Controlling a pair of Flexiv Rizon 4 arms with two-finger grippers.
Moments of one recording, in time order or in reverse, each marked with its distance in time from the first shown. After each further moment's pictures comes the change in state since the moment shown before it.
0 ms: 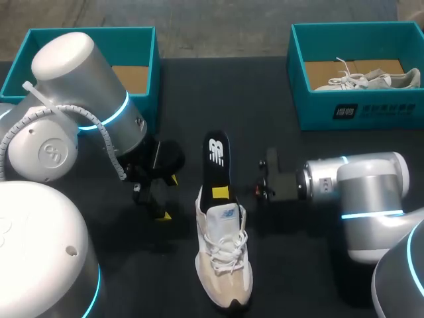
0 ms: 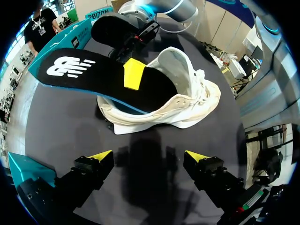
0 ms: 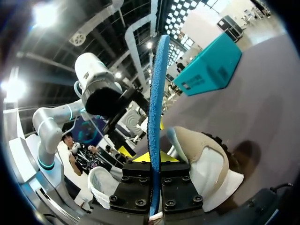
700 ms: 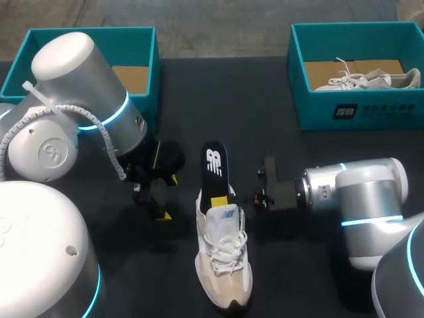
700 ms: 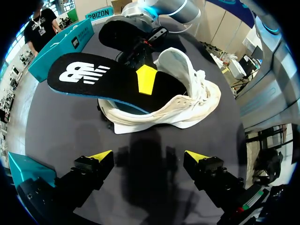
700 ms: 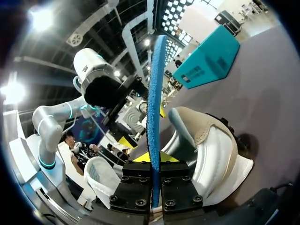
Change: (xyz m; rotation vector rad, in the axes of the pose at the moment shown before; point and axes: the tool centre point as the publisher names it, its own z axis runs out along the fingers) left arm 0.000 0.000 0.000 0.000 0.000 0.000; right arm 0.005 -0.020 0.004 0.021 0.010 0.021
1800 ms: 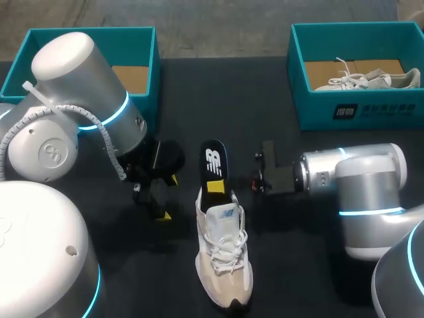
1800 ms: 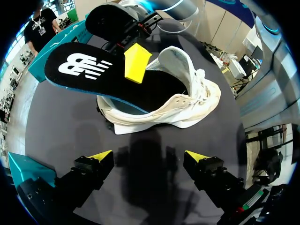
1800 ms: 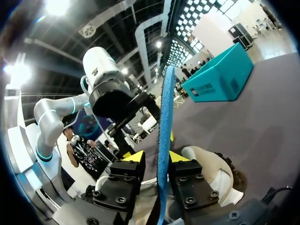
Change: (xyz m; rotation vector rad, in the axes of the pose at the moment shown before) left arm 0.000 0.000 0.000 0.000 0.000 0.000; right arm 0.011 0.041 0.002 -0.029 0.009 -0.137
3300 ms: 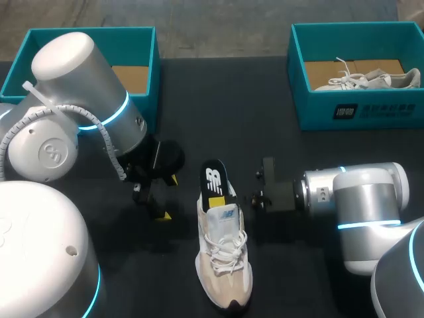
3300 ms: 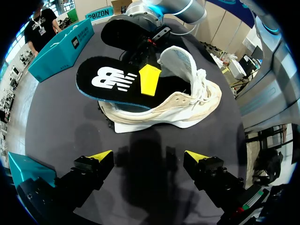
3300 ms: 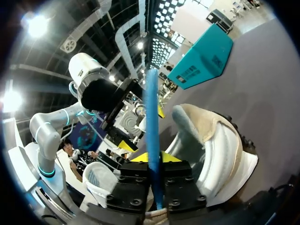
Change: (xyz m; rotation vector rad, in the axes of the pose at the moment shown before) left arm 0.000 0.000 0.000 0.000 0.000 0.000; right arm -0.002 -0.038 0.001 0.003 -0.050 0.182
